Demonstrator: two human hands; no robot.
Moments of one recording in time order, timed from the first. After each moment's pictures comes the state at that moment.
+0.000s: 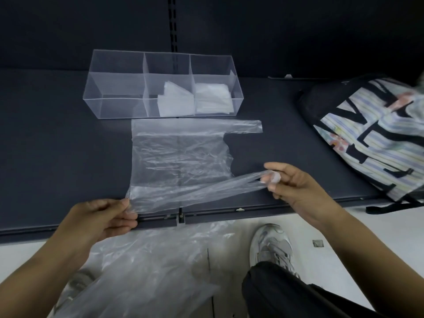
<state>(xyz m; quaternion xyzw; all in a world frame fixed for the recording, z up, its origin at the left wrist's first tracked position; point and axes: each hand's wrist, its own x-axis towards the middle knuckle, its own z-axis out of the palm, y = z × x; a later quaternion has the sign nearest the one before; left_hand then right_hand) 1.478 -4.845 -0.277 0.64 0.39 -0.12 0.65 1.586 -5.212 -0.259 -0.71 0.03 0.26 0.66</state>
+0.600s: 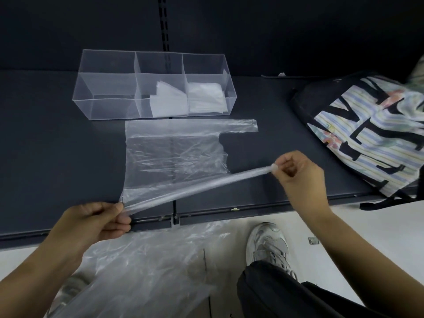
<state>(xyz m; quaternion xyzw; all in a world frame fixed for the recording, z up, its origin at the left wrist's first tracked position) 1.476 -4.840 -0.291 0.67 0.38 -0.12 0.63 1.594 -5.206 -0.261 -0.92 0.04 -0.04 0.40</state>
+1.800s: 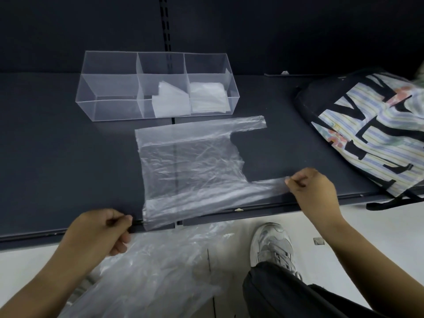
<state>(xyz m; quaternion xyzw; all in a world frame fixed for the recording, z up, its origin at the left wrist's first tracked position) 1.469 -4.855 -0.281 0.81 0.33 -0.16 0.45 1.583 -5.226 -0.271 -0.95 0.15 0.05 0.26</state>
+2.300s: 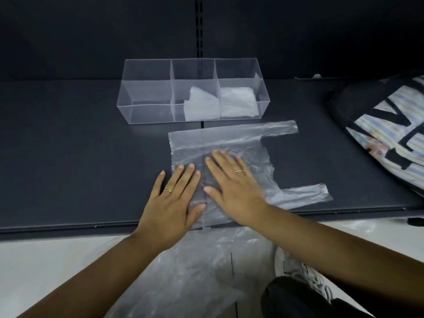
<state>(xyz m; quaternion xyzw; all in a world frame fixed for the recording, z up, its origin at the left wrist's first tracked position) 1.504 -4.888 -0.312 0.99 -0.09 -0.01 0.05 1.587 -5.064 -0.306 -0.94 -0.33 0.08 0.08</state>
